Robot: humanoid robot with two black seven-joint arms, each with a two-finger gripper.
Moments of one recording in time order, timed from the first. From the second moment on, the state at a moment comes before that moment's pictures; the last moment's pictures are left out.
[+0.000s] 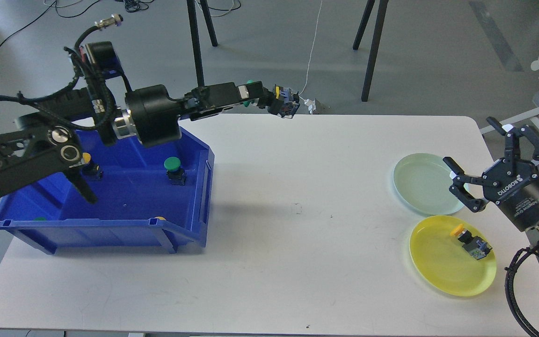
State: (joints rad) left arm -1.03 0.58 -0.23 -1.36 0.95 -0.16 -0.49; right arm -0.04 -0.64 1.27 1.46 -0.25 0.49 0.12
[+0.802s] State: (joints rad) left arm -0.94 0.45 -0.30 -1.27 0.94 -0.15 -0.49; right arm 0.52 -0.54 0.78 1.39 -0.24 0.49 0.18
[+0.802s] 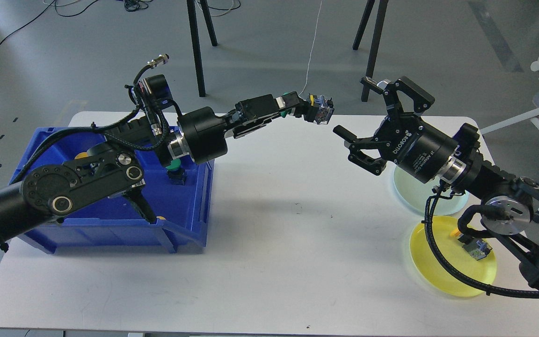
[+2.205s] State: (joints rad) left arm -0.94 0.45 -0.30 -1.27 0.93 -0.16 -0.49; right arm 0.60 -0.51 0.69 1.37 -0.25 0.49 0.20
